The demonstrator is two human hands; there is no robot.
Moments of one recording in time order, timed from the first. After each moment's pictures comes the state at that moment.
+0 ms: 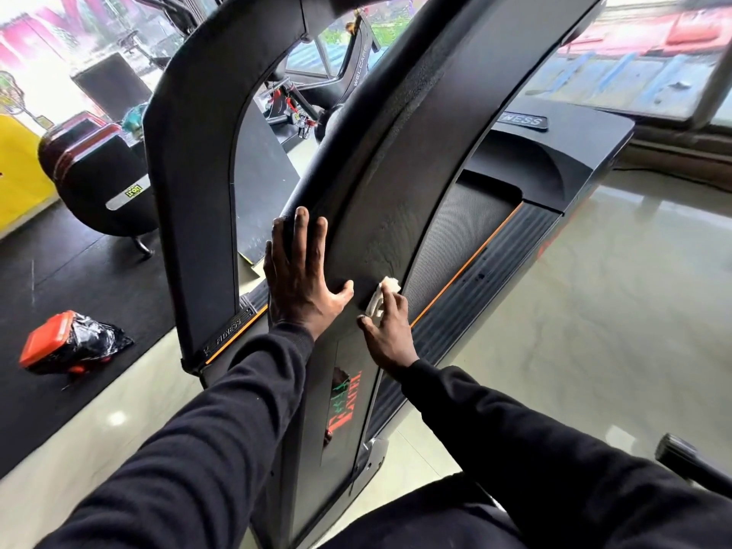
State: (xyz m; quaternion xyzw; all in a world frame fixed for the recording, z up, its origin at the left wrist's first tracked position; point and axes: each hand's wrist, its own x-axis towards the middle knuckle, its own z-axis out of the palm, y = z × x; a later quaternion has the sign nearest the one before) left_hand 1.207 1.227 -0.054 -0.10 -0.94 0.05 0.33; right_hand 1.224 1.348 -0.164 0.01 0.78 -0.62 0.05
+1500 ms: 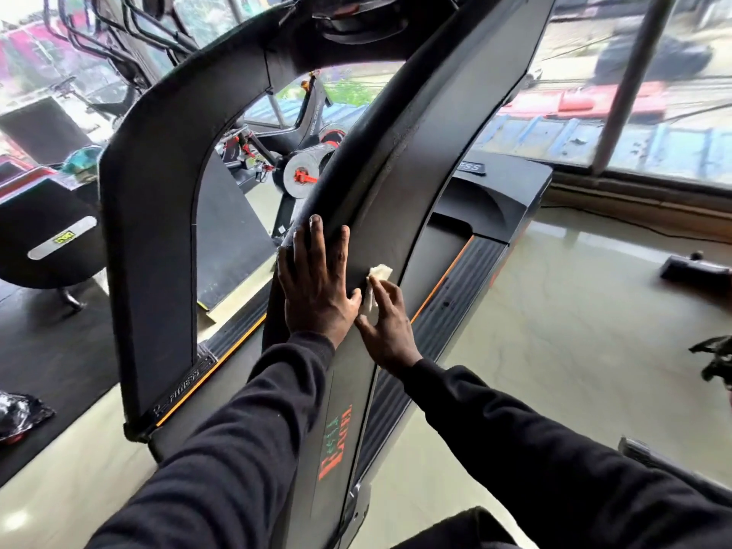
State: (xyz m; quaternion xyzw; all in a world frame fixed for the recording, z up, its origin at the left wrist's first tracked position) left_hand 1.186 1.247 -0.044 -0.11 -0.93 0.11 0.34; right_hand 1.213 1.354 -0.112 -0.01 0.82 -0.56 -0.10
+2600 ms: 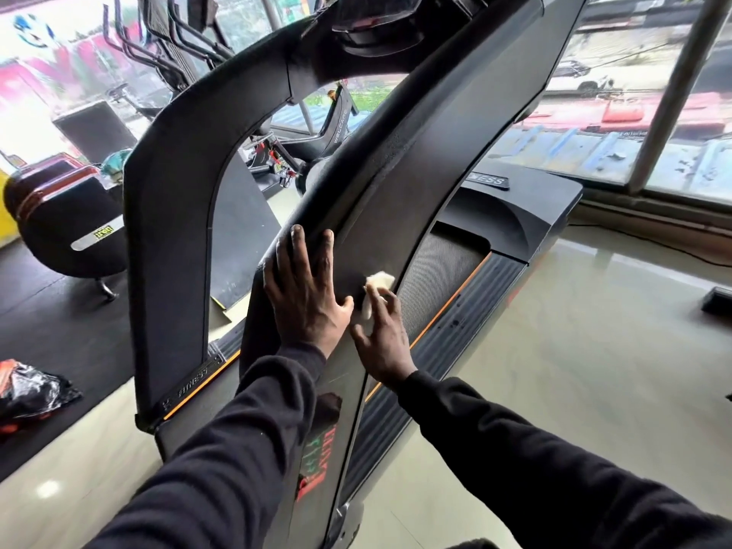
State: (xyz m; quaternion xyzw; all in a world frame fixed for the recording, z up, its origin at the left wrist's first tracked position) left_hand 1.174 1.278 -0.043 -0.02 -0.92 0.11 0.38; right_hand 1.188 1.385 -0.119 -0.06 0.82 -0.56 -0.09
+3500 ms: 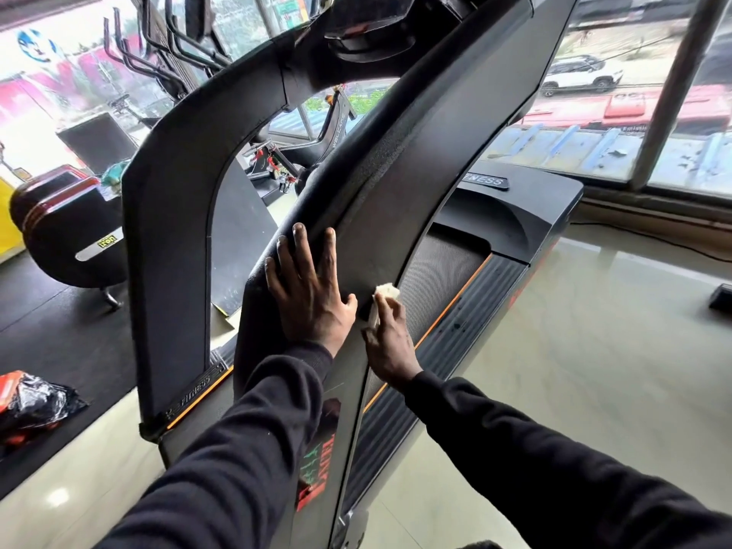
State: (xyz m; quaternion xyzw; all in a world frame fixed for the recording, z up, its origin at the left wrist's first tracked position) left_hand 1.163 1.303 -0.036 -0.01 -0.92 0.12 0.38; right_hand 1.171 1.404 -0.132 -0.05 0.83 -0.55 -0.05
